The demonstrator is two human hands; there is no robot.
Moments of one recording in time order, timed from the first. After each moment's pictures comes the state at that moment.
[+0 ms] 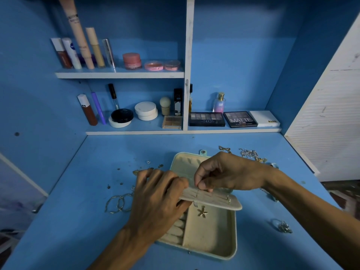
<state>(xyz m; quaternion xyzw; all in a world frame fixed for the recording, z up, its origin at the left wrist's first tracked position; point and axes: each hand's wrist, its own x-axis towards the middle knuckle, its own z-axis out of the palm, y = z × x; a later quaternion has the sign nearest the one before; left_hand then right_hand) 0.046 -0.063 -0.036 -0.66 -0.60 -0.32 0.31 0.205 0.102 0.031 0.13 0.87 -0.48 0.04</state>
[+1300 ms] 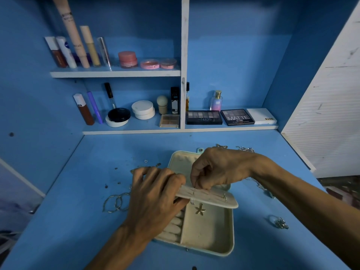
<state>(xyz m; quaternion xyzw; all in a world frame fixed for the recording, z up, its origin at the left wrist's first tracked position) 0.046 -0.061 -0.037 -0.66 -0.59 -0.32 0.32 0.189 0.100 0.050 0.16 0.90 -0.38 0.12</state>
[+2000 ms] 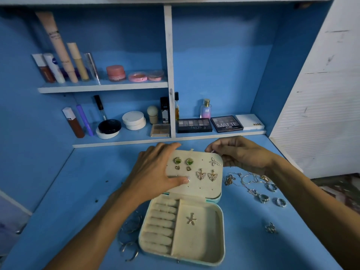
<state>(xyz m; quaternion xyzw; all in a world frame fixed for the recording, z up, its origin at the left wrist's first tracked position) 0.017 -0.001 0.005 -0.66 -0.71 -0.23 -0.03 0.238 0.160 0.025 0.28 0.68 -0.66 -0.13</state>
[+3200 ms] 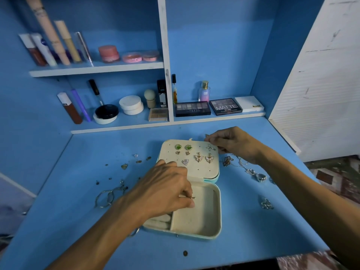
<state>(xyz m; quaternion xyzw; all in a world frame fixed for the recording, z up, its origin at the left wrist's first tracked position) 0.065 -0.040 0.006 -0.77 -0.63 -0.03 -0.08 0.239 0.155 -0.009 0.36 0.74 -0.53 -0.17</state>
